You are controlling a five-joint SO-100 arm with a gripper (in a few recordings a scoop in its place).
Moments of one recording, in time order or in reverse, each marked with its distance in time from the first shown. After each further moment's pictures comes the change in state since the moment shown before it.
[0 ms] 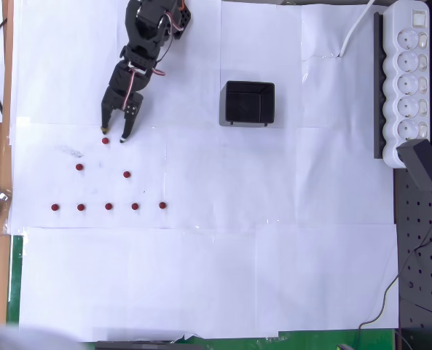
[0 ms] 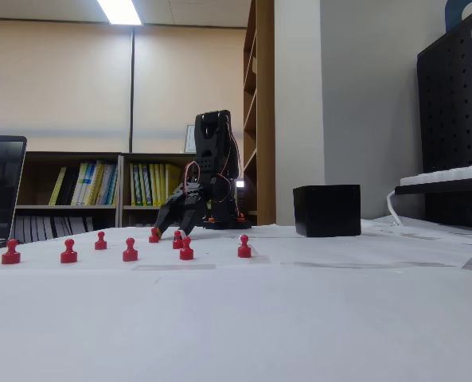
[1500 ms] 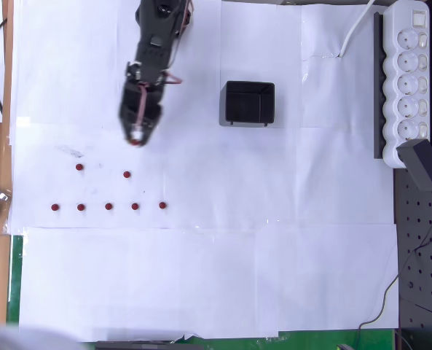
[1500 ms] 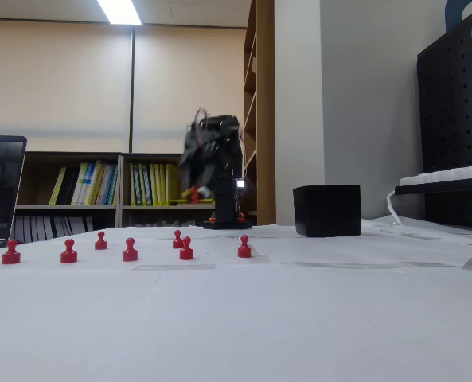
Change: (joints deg) arm -27.5 -34.2 47.2 111.0 -25.2
